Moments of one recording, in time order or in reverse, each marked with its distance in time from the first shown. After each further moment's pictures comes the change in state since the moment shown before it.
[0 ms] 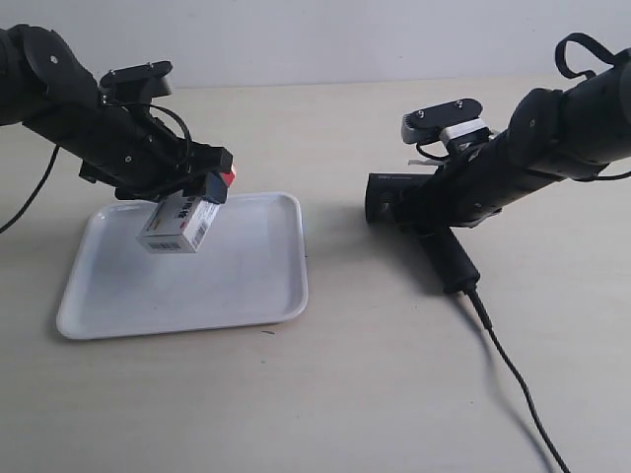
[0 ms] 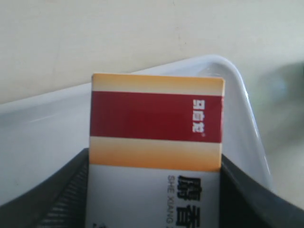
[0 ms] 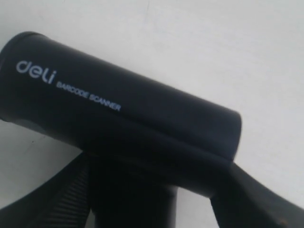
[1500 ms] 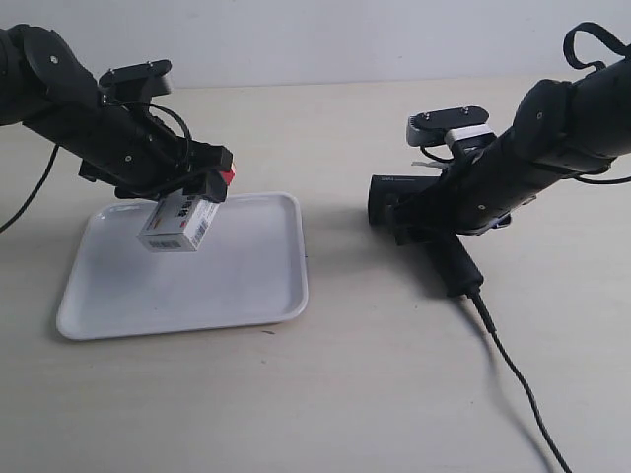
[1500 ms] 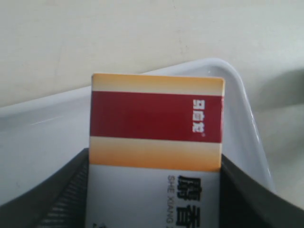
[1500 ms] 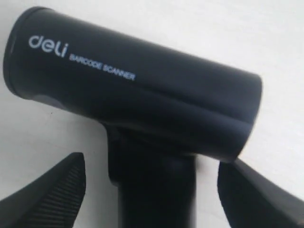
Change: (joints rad) left arm 0.000 0.000 0.000 0.000 -0.009 -0.004; right arm 0.000 -0.033 0.000 -0.011 0.117 0.098
